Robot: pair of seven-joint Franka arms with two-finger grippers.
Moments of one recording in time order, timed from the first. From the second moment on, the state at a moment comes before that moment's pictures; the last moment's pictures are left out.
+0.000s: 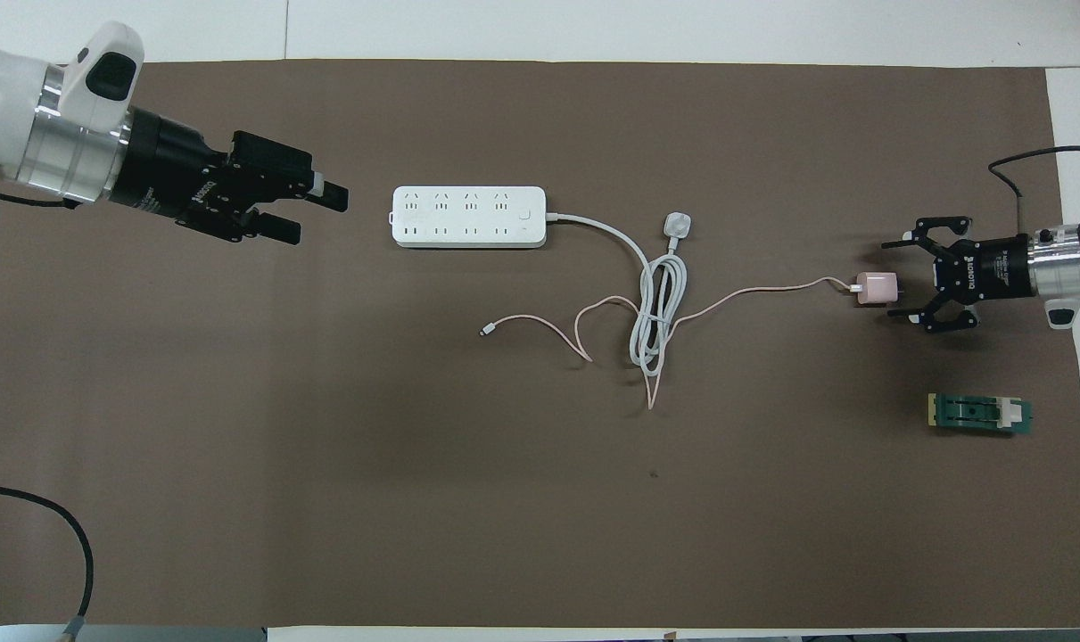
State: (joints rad) left arm -0.06 0.29 -0.07 -1.51 -0.94 1.63 -0.02; right arm -0.38 0.51 -0.01 -1.81 0.77 1.91 0.64
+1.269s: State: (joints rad) left arm -0.18 0.48 -0.07 -1.91 -1.72 1.64 0.78; right arm -0.33 0.52 -0.01 -1.81 0.78 1.93 0.60
